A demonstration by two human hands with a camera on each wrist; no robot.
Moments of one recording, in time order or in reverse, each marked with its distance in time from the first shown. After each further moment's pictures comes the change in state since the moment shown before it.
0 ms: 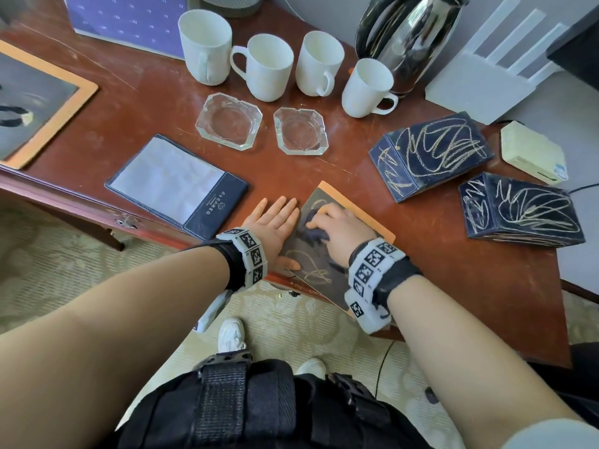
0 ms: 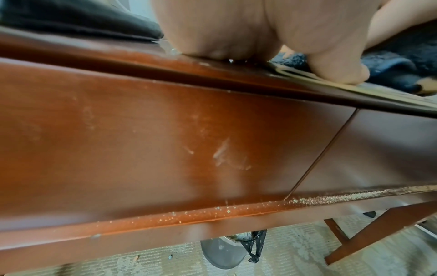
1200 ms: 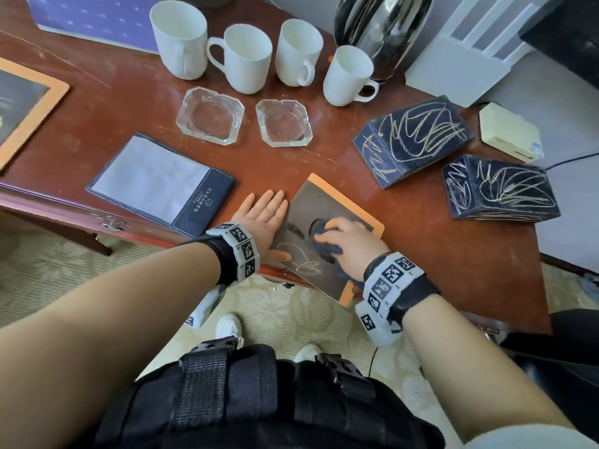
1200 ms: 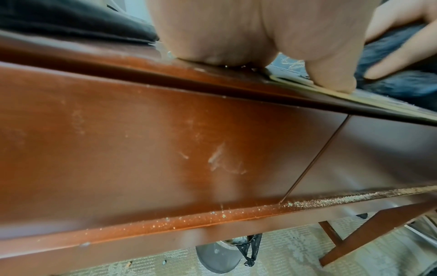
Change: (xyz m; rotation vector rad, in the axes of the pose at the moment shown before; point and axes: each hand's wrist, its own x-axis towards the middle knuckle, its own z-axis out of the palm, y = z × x) left_hand -0.001 0.003 -0.001 0.034 -0.041 -0.013; right_hand -0.040 0.023 0.018 0.126 -0.071 0.093
